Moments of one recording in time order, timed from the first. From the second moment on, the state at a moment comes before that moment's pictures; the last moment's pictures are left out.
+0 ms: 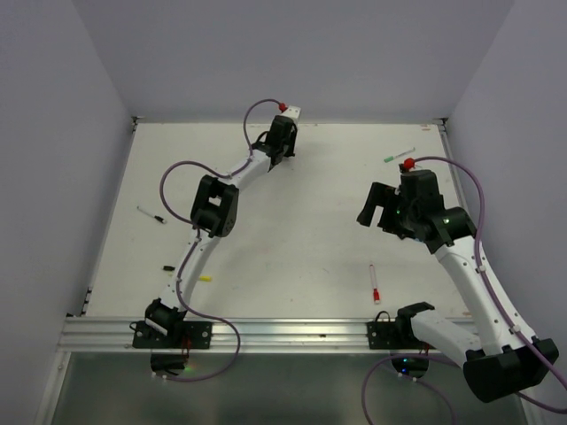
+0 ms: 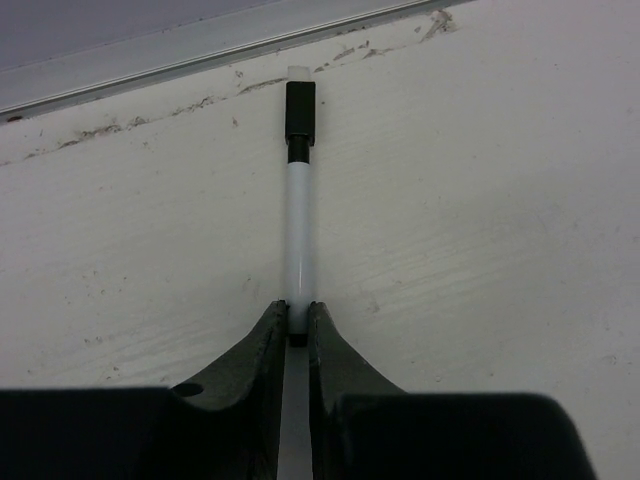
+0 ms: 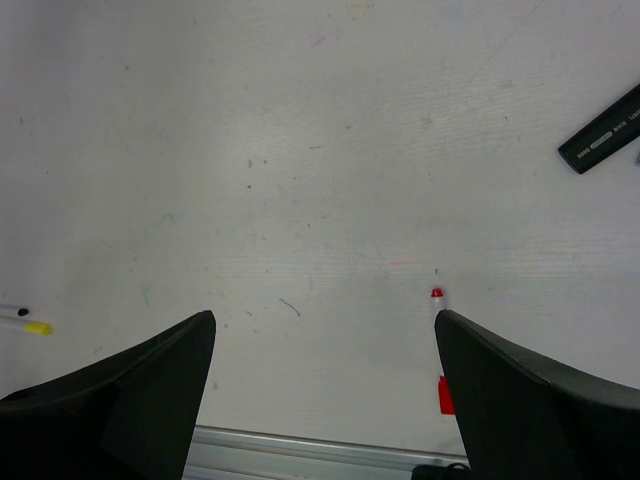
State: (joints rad) left arm -0.48 2.73 2.38 -0.20 -0.15 -0.12; right arm 0.27 0.99 1.05 -0.91 -0.01 0.51
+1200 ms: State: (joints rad) left arm -0.62 1.54 1.00 0.12 -0.06 -0.44; right arm 0.31 1.21 0.86 -0.35 -0.42 0.69
